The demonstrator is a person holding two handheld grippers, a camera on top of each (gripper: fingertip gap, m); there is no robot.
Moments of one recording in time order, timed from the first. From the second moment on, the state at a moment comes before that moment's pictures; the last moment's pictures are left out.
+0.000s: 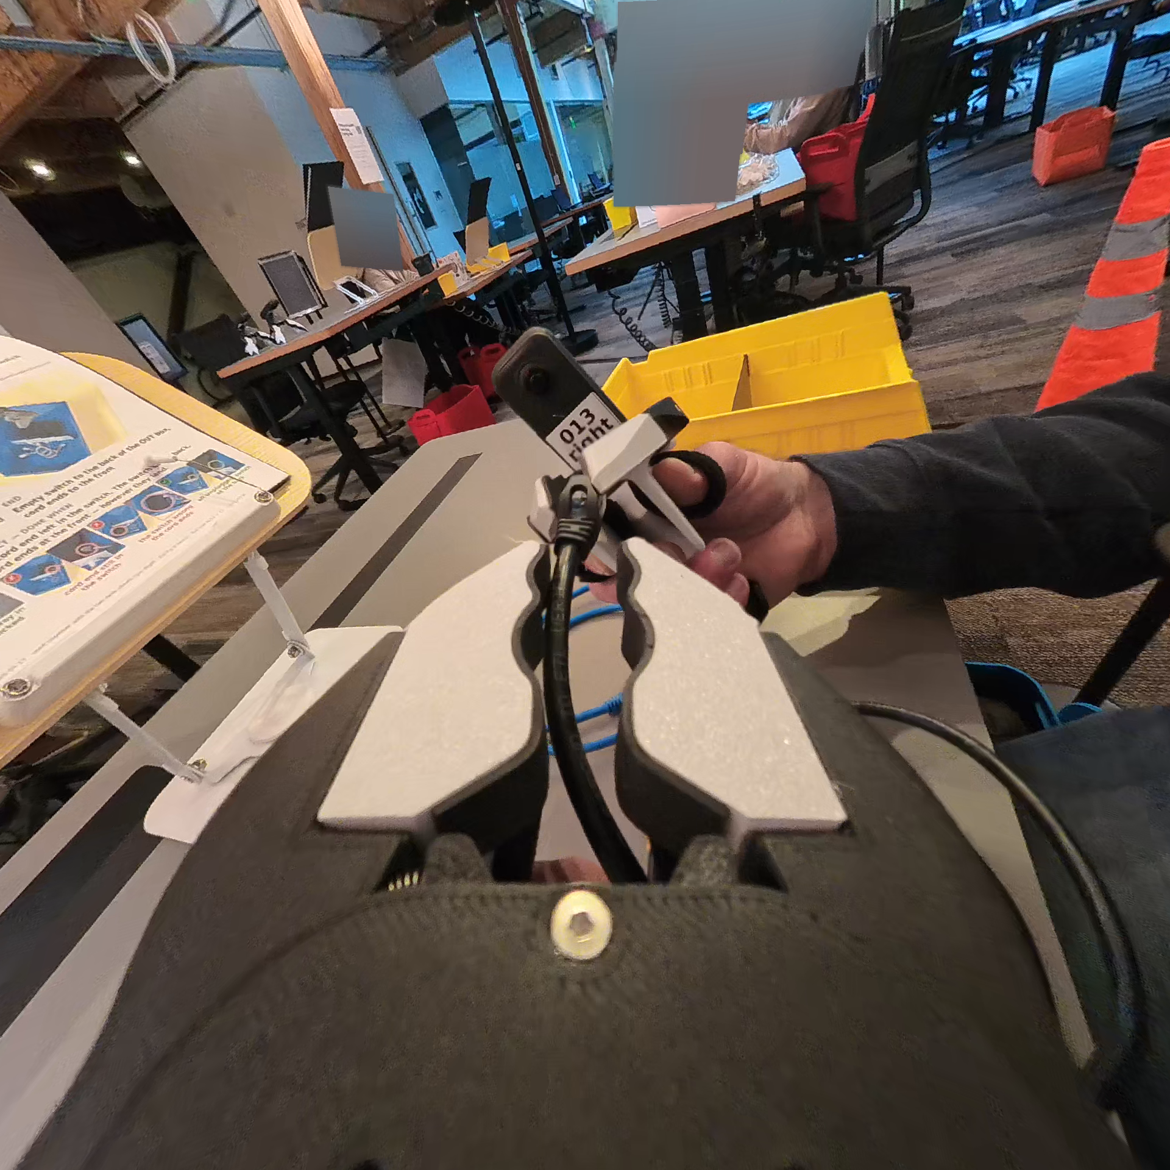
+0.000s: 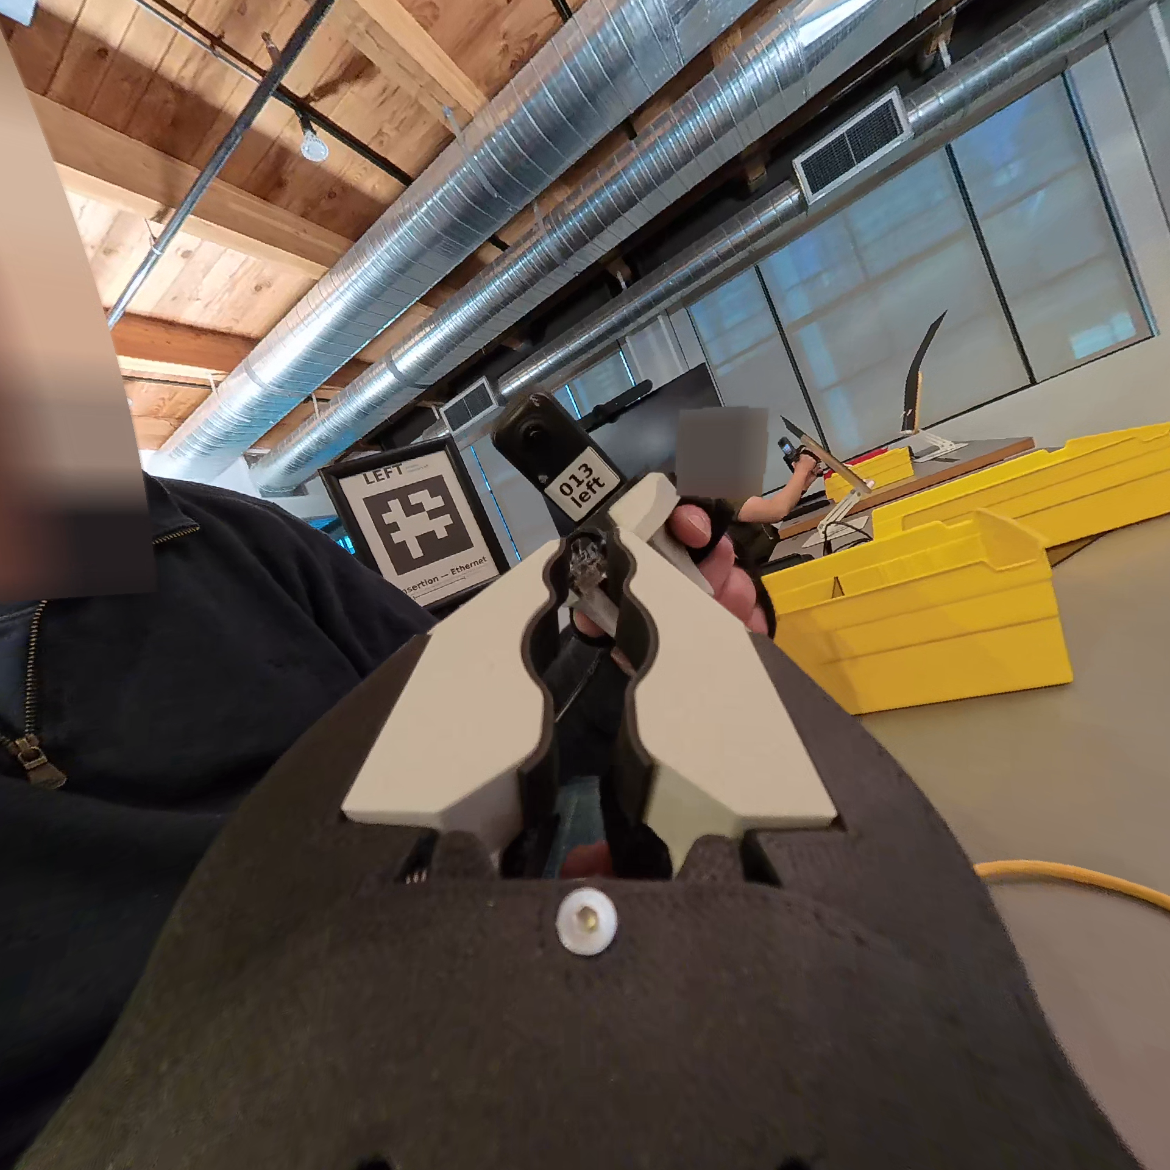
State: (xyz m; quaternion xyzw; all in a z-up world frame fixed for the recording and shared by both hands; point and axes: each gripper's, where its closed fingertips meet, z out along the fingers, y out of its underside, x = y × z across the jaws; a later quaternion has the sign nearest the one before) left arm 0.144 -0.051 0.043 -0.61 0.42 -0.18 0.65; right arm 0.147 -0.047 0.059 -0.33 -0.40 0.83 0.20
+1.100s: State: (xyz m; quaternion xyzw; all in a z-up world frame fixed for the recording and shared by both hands) left arm 0.141 -0.043 0.026 -0.68 0.37 -0.25 0.58; right arm 0.139 -0.043 0.031 -0.39 -0.58 0.64 0.33
